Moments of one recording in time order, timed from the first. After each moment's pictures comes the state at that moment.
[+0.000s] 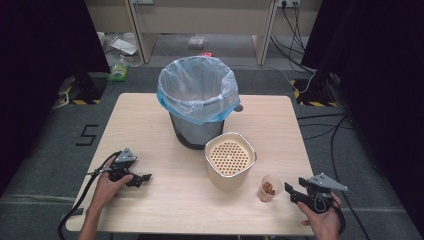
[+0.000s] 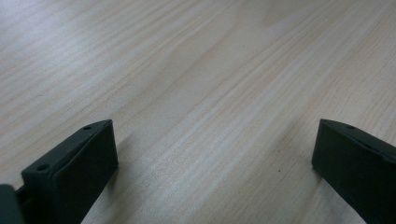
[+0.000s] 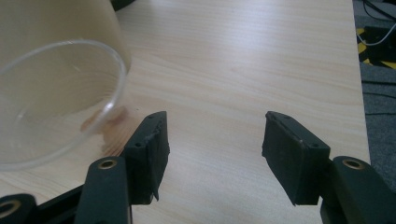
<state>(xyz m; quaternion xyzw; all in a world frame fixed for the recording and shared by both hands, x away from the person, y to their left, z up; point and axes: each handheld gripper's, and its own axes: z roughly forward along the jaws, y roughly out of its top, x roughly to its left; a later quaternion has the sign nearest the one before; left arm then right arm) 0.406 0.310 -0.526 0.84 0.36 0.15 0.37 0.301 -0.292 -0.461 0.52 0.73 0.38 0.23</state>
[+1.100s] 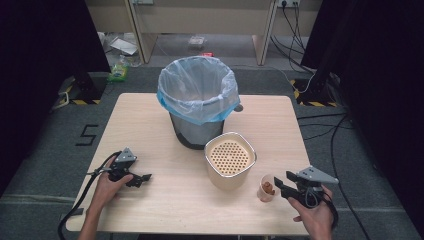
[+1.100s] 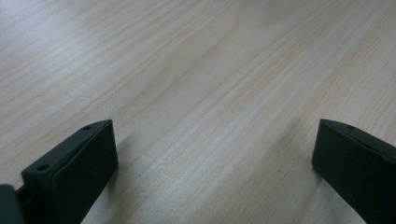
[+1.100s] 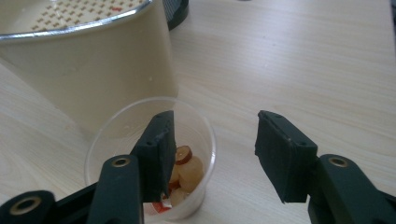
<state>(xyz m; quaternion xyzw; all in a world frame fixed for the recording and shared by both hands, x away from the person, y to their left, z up) 0.406 0.310 -0.526 0.84 0.36 0.15 0.37 0.307 -0.257 -0.435 0.48 0.75 0.40 0.21</state>
